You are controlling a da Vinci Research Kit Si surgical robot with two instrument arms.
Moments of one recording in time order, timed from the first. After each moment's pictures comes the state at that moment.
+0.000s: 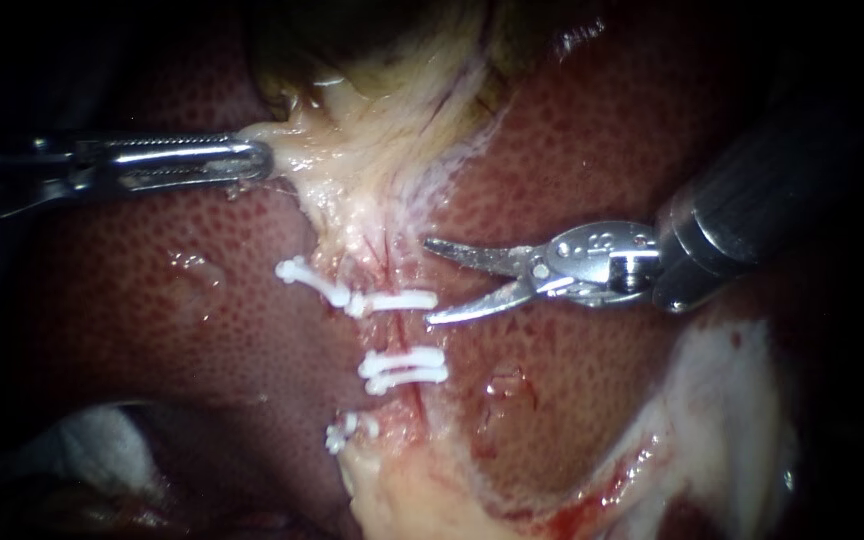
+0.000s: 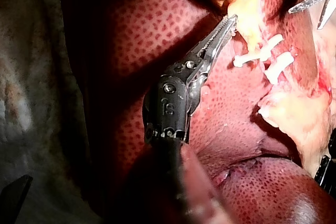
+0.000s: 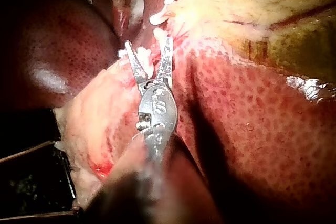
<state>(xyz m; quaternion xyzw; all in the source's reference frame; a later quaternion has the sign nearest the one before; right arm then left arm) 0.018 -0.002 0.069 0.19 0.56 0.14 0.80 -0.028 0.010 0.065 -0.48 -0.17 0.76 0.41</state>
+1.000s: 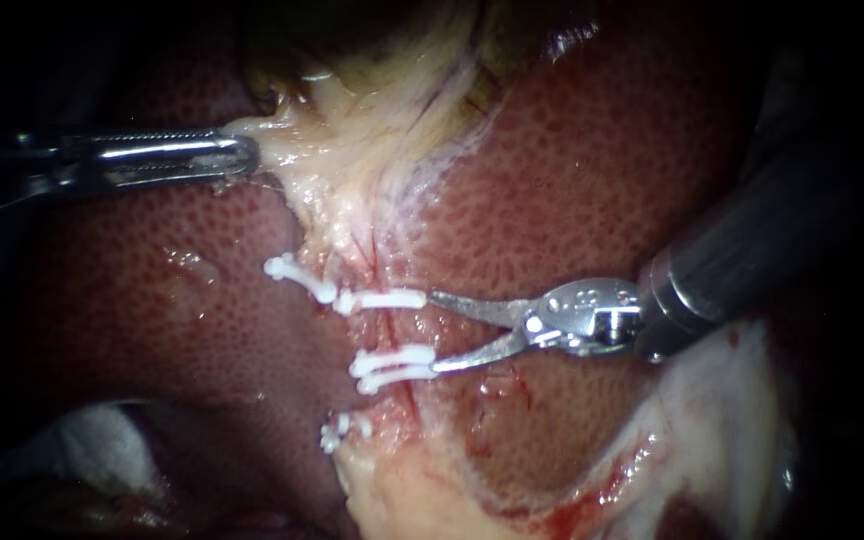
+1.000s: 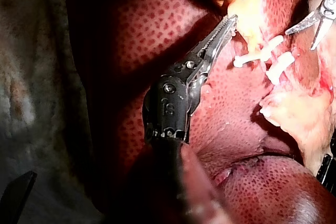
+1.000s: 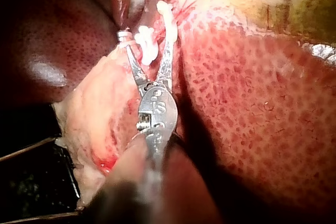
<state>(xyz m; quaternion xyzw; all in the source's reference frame) 0.017 -0.009 0.078 0.26 0.48 0.12 0.83 -0.026 0.010 0.065 -0.48 -0.17 0.76 0.41</state>
